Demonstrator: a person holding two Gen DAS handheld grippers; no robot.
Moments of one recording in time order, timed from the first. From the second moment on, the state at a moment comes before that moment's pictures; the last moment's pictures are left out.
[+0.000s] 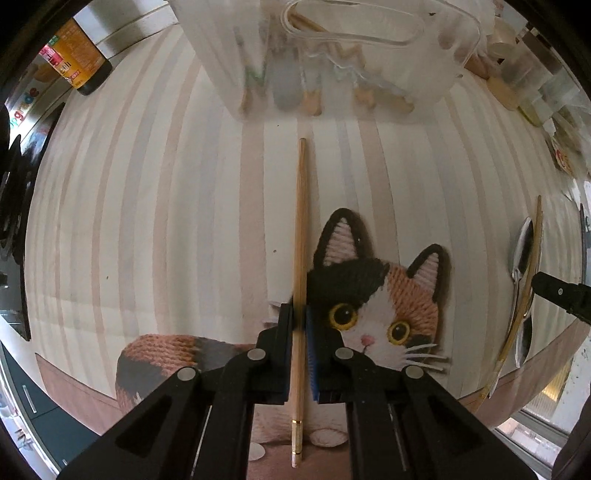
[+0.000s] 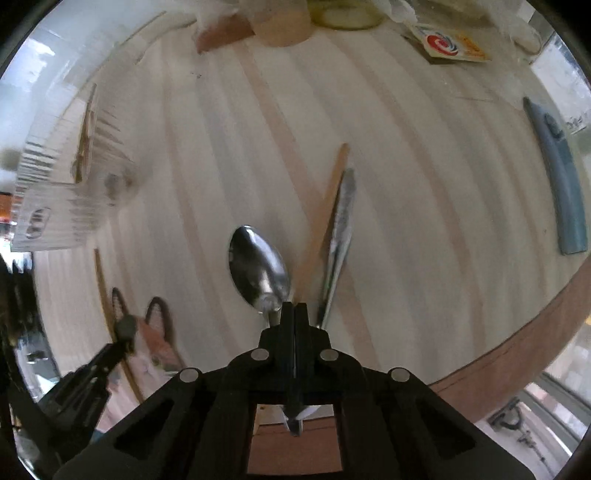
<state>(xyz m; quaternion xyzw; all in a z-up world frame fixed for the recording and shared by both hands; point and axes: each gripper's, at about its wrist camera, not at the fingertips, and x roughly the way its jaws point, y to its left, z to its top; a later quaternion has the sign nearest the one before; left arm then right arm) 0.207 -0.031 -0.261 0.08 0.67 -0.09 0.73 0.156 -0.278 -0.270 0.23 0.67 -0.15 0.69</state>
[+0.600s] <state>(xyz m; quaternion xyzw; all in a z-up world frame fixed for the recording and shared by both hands) 0.207 0.016 -0.264 0.07 0.68 -0.07 0.73 0.156 -0.278 -0.286 0.27 0.69 -0.14 0.66</state>
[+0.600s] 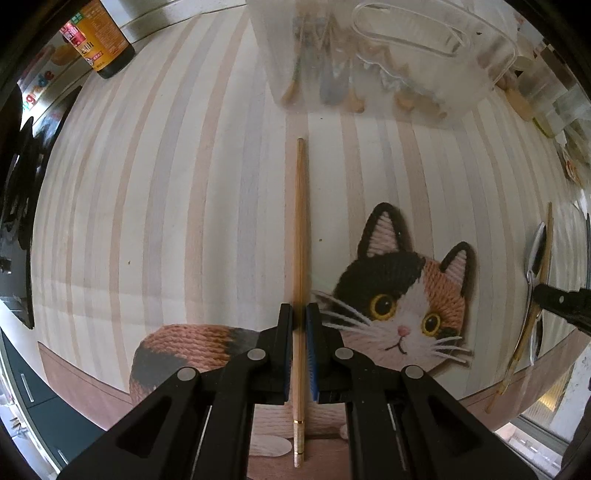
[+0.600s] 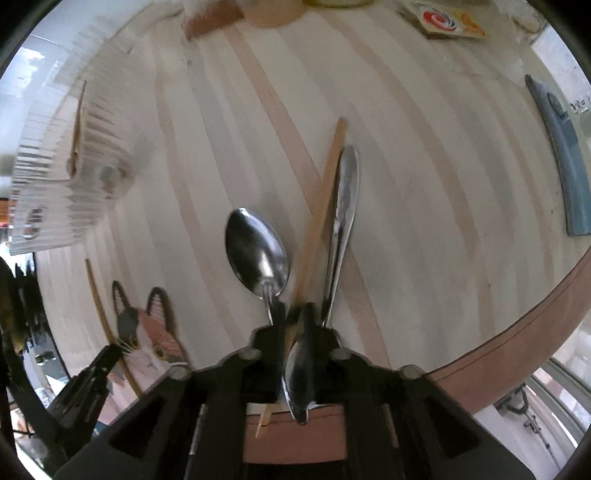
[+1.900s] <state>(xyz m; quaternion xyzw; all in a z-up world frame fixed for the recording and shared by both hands) 0.211 0.008 -0.270 0.08 0.68 -0.08 0.72 0.181 -0.167 -0.295 0.05 0.70 -0.09 0.70</state>
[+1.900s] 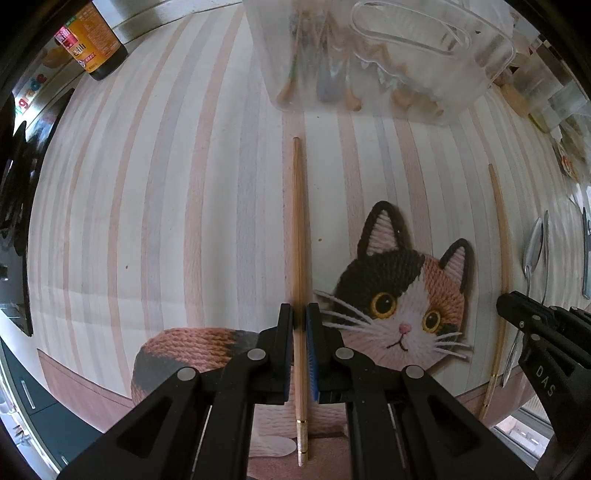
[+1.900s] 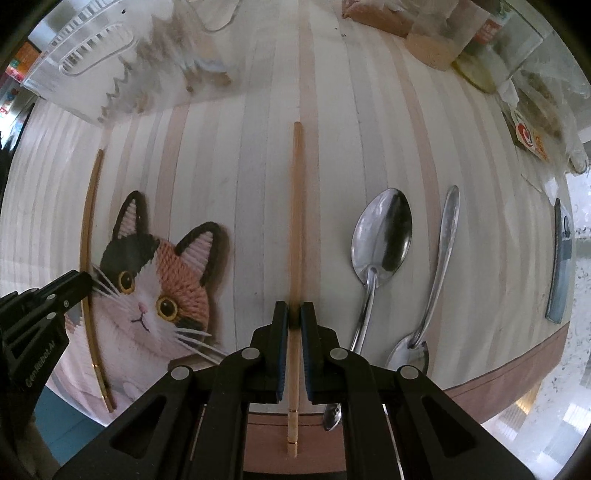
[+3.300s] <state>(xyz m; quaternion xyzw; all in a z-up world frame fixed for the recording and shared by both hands) 0.282 0.016 -0.050 -0.01 0.52 -0.12 0.84 0.231 -0.191 -0.087 0.13 0.55 0.00 0.82</state>
